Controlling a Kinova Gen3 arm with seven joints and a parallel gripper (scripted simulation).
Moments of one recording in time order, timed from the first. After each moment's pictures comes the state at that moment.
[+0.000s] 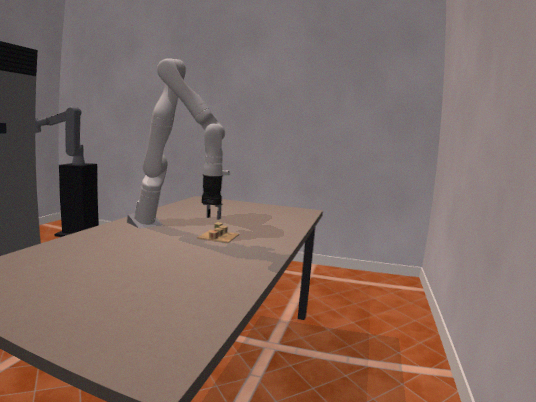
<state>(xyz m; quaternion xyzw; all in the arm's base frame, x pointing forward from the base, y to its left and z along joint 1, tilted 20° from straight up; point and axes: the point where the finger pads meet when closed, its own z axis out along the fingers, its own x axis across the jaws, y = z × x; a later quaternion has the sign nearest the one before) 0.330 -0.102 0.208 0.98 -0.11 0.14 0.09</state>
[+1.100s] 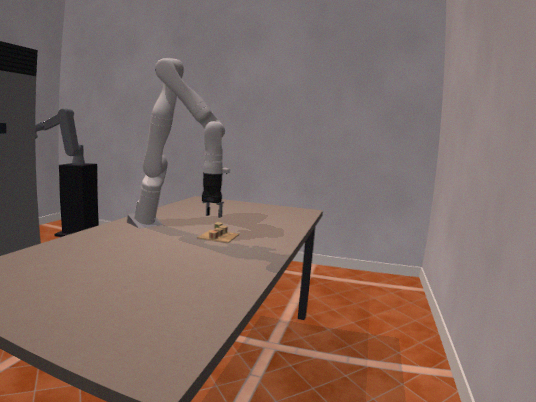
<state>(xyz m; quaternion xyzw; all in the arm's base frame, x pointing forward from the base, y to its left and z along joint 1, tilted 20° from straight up) 0.329 -0.101 0.216 0.98 -0.11 0.15 0.09</state>
